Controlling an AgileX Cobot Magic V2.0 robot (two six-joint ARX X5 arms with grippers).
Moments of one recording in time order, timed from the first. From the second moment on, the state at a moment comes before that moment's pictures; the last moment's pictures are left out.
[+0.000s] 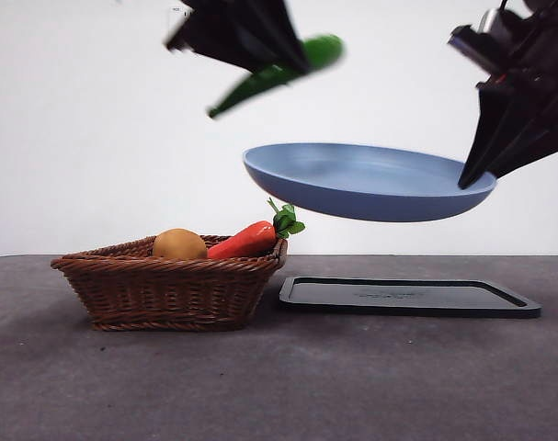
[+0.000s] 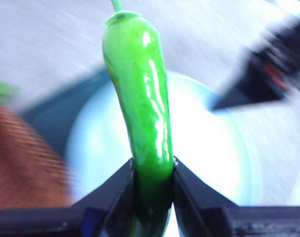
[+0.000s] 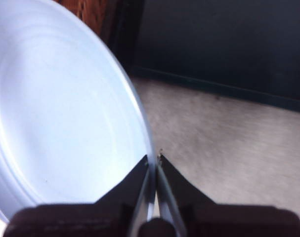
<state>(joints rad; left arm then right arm) -0.67 1.53 1.36 -0.50 0.26 0.00 0.17 1.42 1.07 -0.70 -0.49 0.14</state>
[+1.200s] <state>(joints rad) -0.78 1.75 1.36 -0.45 0.21 0.02 0.17 1.43 1.07 -0.78 -0.48 0.21</state>
